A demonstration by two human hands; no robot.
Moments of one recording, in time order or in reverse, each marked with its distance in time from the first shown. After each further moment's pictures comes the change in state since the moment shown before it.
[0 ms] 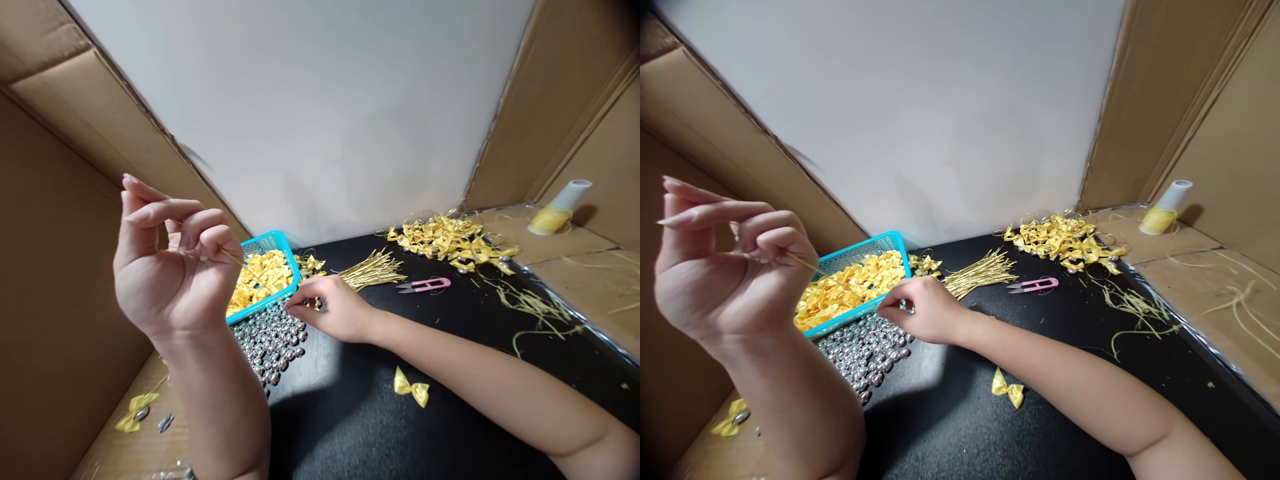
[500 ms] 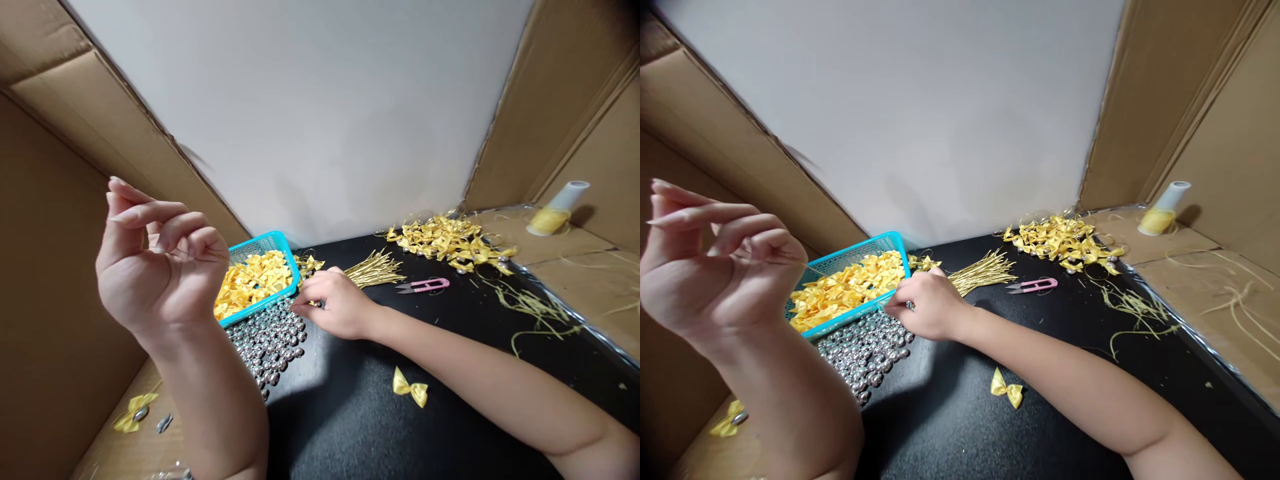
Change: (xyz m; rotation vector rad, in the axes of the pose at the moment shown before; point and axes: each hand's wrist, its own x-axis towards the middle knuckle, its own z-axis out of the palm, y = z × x) left_hand 0.005 0.011 -0.006 0.122 0.005 0.084; right_hand 0.001 0.000 -0.008 -0.303 -0.053 -0.014
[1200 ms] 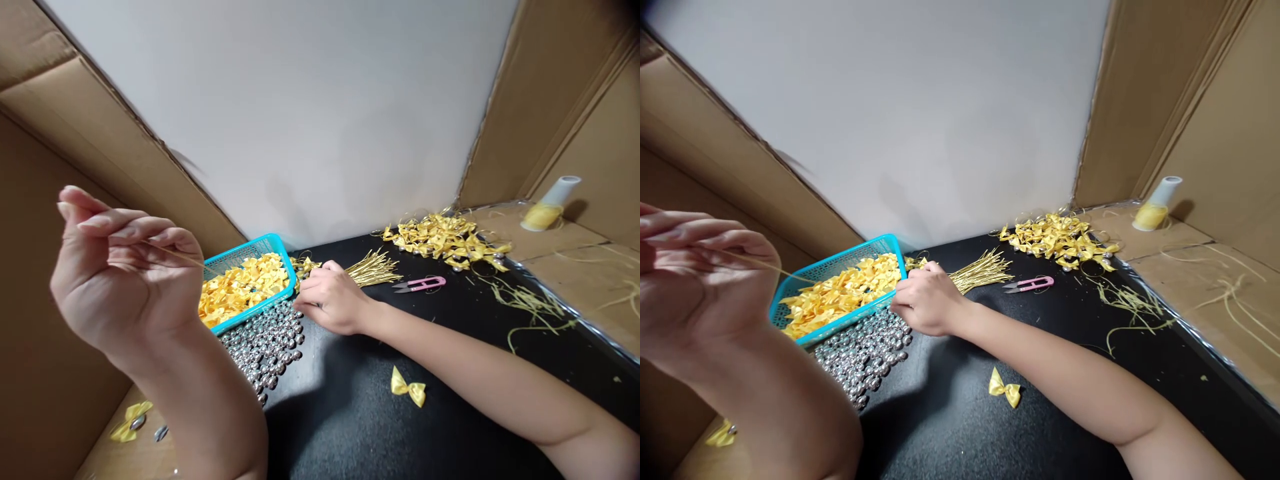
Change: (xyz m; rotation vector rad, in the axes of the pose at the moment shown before) left_hand 0.003 0.005 -0.003 0.115 0.042 0.209; right_hand 0.001 0.014 0.000 -0.299 -0.012 -0.163
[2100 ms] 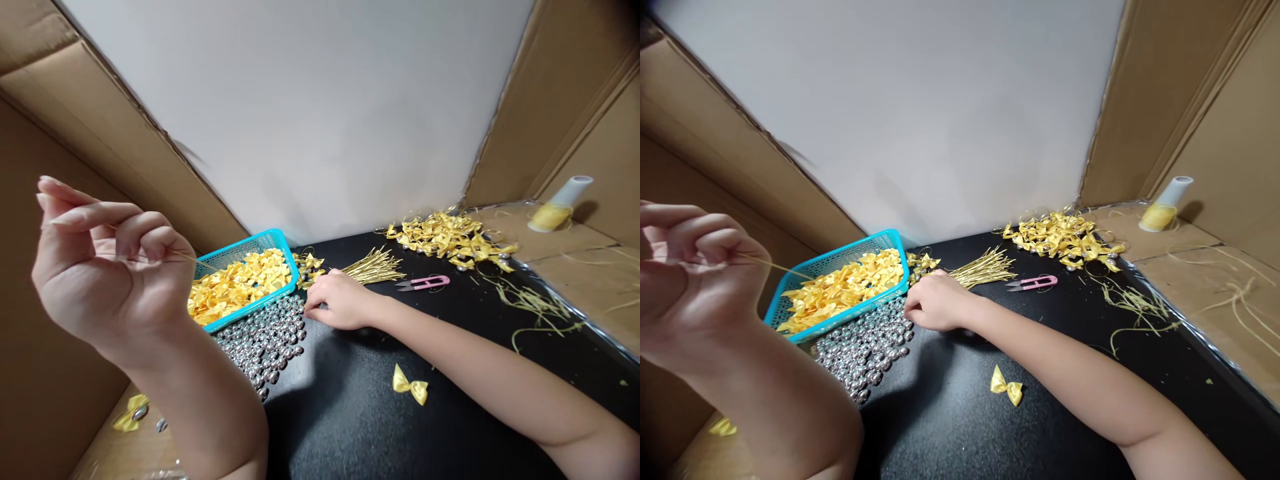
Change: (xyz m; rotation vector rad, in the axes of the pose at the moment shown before) left_hand 0.013 0.015 -0.028 -0.130 -0.164 -0.128; right_hand -0.001 0.009 0.006 0.169 -0.228 0.067
